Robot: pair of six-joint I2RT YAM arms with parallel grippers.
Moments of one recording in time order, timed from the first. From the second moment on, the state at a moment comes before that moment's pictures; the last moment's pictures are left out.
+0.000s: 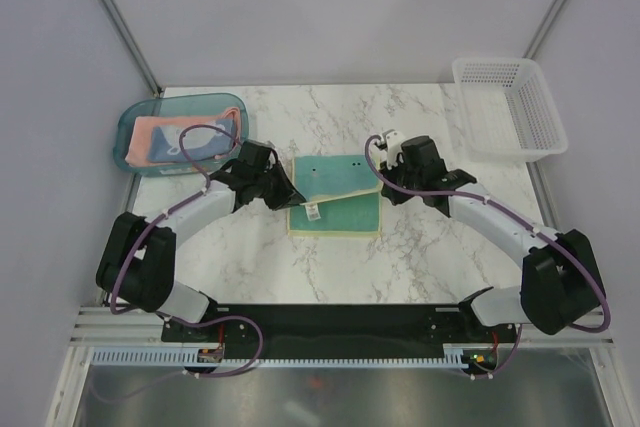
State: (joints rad) left arm -0.41 1.49 0.91 -0.28 0.30 -0.87; right arm 0.46 1.37 0.92 -0.32 -0.13 -0.02
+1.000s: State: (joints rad) left arm -0.48 1.47 0.75 -0.27 0.21 -0.87; right arm 0.54 1.38 0.68 -0.27 -0.18 0.25
